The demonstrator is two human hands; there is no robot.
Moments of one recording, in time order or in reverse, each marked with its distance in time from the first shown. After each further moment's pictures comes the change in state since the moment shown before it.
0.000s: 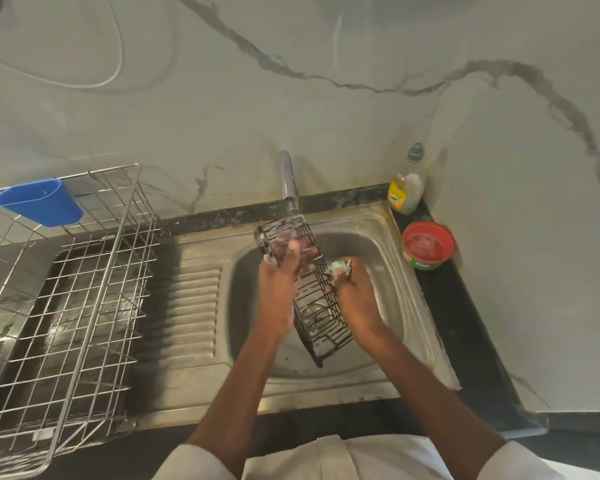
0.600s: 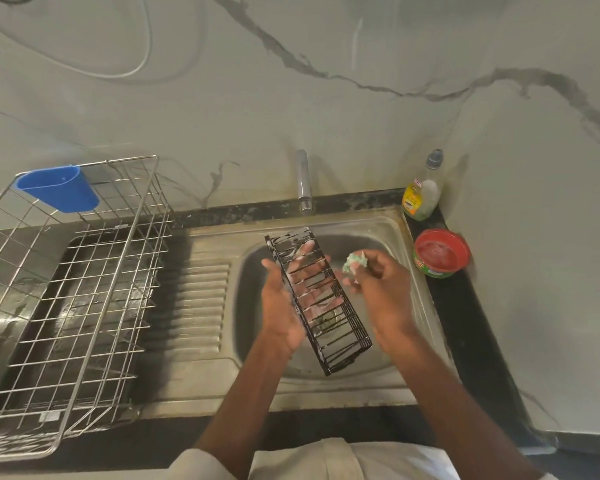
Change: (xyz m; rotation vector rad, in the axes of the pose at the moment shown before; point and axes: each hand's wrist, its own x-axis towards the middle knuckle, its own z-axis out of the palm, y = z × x) left_hand -0.002 -0.036 -0.023 -0.334 -0.067 -0.307; right_hand 0.003 -0.014 -0.017 0.189 0.143 0.013
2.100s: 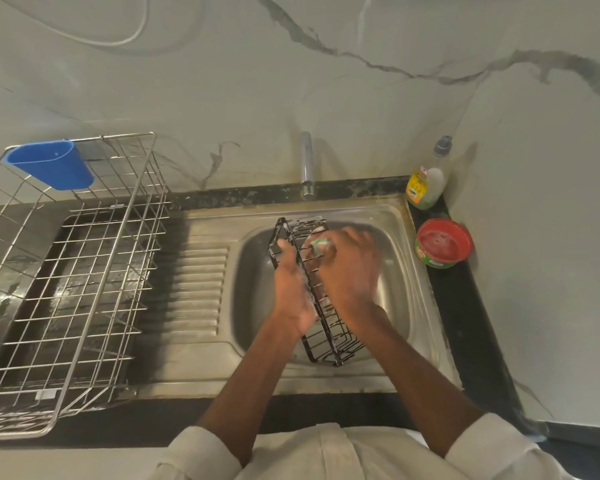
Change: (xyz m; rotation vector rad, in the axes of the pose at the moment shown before) left_hand 0.008 -0.010 0.011 -0.013 0.066 -0.087; right_hand 0.004 -0.005 0.051 -0.803 0.023 -0.491
